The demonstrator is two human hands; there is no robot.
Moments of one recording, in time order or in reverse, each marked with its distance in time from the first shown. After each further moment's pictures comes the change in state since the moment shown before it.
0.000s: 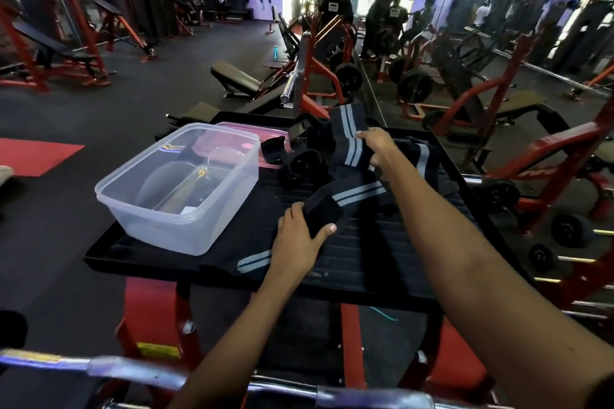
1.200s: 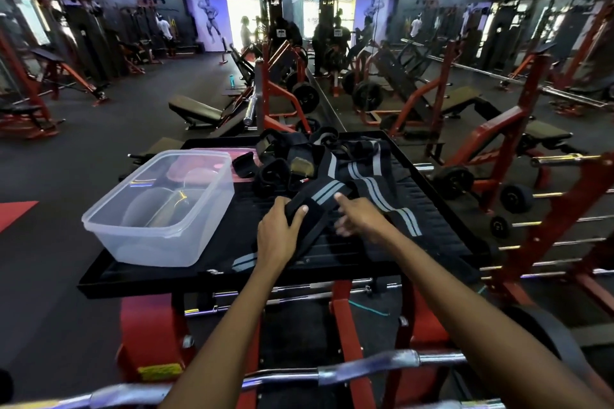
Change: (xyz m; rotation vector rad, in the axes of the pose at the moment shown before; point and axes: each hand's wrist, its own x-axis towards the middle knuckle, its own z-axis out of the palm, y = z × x) left_hand -0.018 0.023 -0.022 -0.040 0.098 0.192; right_hand -0.164 0.089 -0.051 -0.308 -0.086 -0.005
